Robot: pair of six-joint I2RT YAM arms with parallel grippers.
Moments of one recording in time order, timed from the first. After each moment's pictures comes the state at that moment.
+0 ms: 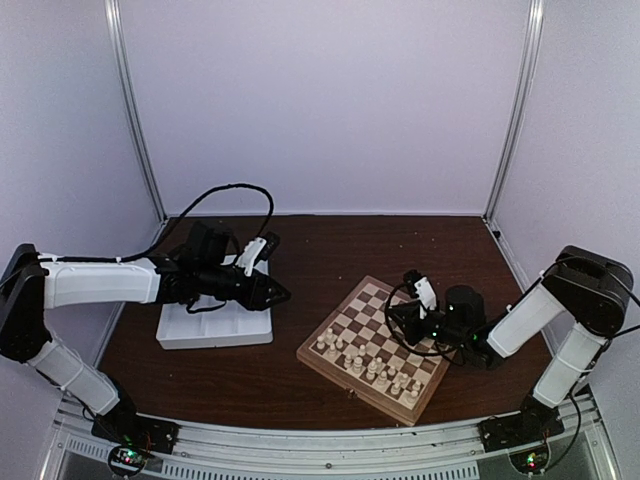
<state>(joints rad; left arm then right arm) -0.69 1.47 0.86 -0.02 0.42 -0.21 0.67 1.67 0.33 1.00 -0.11 0.16</state>
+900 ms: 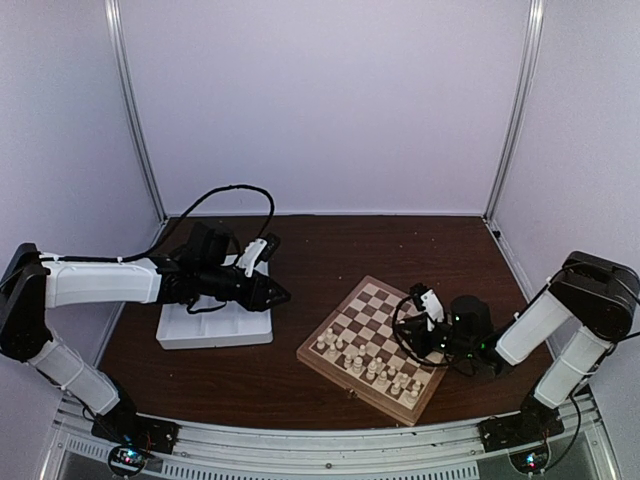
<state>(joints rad) -0.69 1.47 0.86 -0.02 0.42 -0.21 0.67 1.62 0.24 0.95 -0.11 0.17</state>
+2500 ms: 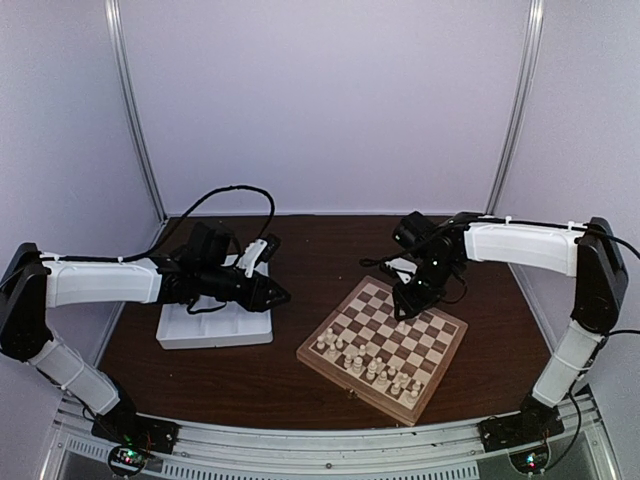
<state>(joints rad) -0.69 1.48 0.86 -0.03 0.42 -0.21 0.66 1.69 1.27 -0.89 -0.12 0.15</state>
